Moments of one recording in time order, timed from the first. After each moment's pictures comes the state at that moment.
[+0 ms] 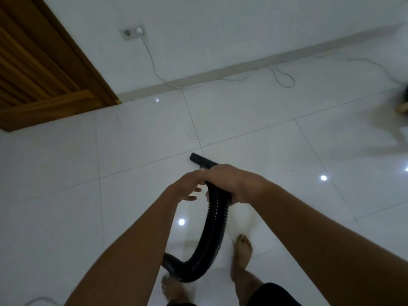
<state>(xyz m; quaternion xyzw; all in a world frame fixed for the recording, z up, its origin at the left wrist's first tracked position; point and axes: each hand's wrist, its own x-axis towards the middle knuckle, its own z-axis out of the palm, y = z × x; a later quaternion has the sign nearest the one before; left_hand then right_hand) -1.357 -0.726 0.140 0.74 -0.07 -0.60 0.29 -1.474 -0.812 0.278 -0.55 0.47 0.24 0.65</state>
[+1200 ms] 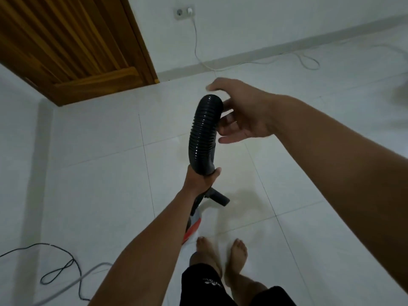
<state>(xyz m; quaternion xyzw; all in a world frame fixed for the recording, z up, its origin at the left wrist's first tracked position) -1.348 -0.360 0.157 0.81 -0.26 -0.34 0.40 -1.416 -0.514 0.407 -0.57 0.40 0.12 0.71</state>
